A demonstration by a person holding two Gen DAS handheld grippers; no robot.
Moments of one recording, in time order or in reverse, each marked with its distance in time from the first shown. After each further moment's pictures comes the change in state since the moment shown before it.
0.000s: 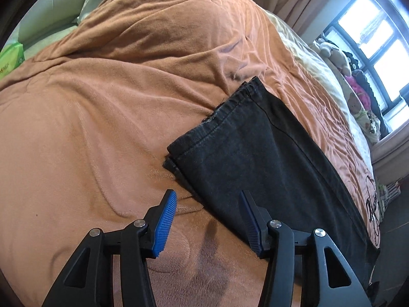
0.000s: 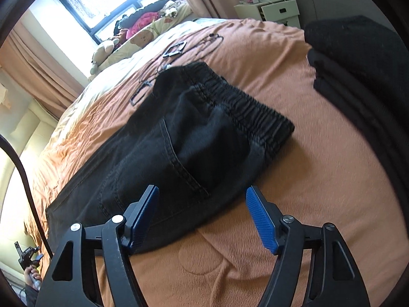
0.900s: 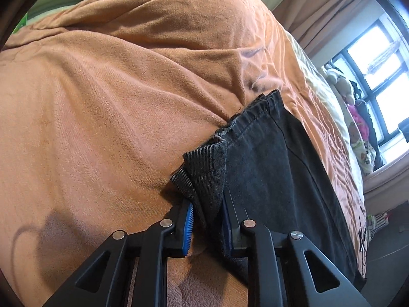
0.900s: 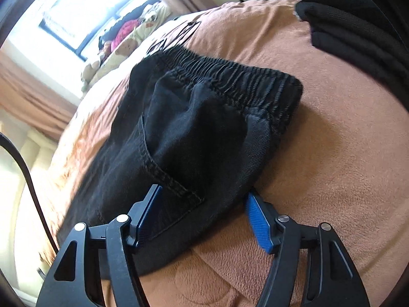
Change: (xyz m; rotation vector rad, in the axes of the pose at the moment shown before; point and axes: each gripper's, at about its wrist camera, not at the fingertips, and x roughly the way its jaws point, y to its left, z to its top) left arm 0.039 0.027 0.004 -0.138 -0.075 -0.070; right arm 0.040 -0.025 -0.015 0.209 -0.025 0.074
